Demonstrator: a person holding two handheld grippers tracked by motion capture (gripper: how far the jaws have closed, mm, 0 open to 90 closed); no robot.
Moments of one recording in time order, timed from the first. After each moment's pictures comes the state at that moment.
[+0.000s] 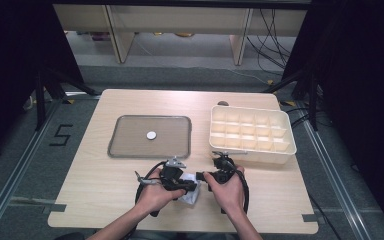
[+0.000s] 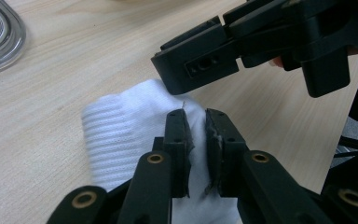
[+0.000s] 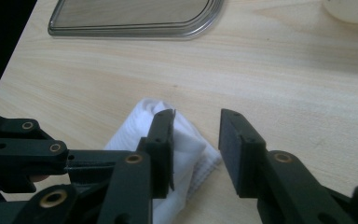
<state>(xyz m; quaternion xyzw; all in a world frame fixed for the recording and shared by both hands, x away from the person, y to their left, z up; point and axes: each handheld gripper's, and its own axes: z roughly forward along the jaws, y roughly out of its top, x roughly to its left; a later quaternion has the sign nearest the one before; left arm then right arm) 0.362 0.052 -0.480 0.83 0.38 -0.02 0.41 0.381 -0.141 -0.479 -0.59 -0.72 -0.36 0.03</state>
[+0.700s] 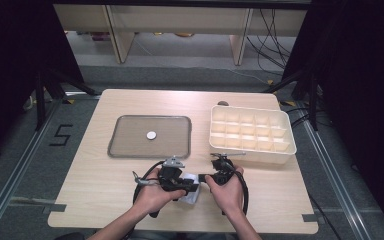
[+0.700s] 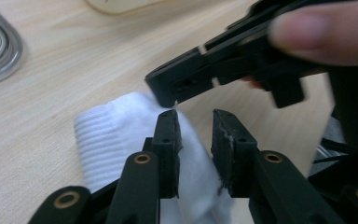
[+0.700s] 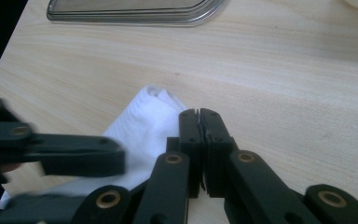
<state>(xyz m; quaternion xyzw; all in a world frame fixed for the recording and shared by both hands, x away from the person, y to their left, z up) 0.350 0.057 -0.461 0.82 0.37 -0.03 0.44 0.379 -0.142 -0.481 -0.56 -0.74 -0.36 0.02</state>
